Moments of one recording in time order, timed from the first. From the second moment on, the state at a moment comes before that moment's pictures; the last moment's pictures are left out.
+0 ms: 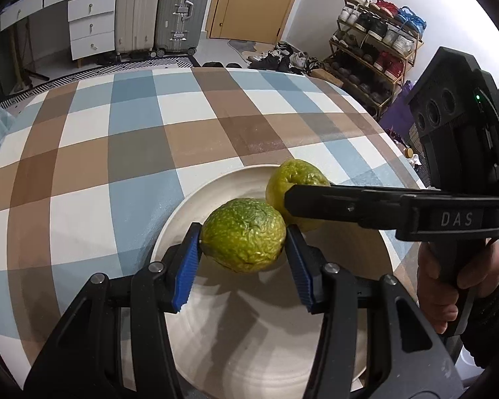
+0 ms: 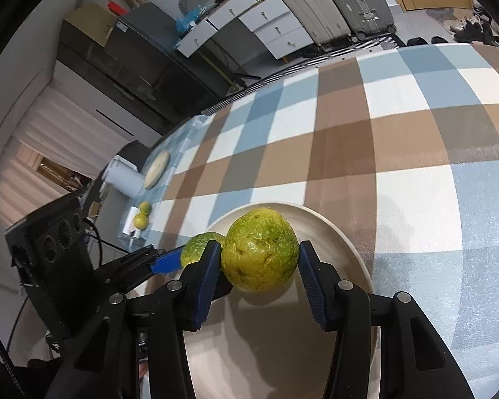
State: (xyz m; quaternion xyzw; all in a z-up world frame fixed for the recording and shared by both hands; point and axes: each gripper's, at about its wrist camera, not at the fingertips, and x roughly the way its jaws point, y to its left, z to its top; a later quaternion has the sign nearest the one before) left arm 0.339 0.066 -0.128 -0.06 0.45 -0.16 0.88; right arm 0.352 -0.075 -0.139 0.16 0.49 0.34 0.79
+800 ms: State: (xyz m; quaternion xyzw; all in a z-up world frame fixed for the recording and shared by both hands) left arm 0.258 0.072 -0.040 -0.03 0.38 -0.05 0.92; right arm 0.271 -0.128 -0.080 0.17 0.40 0.32 0.84
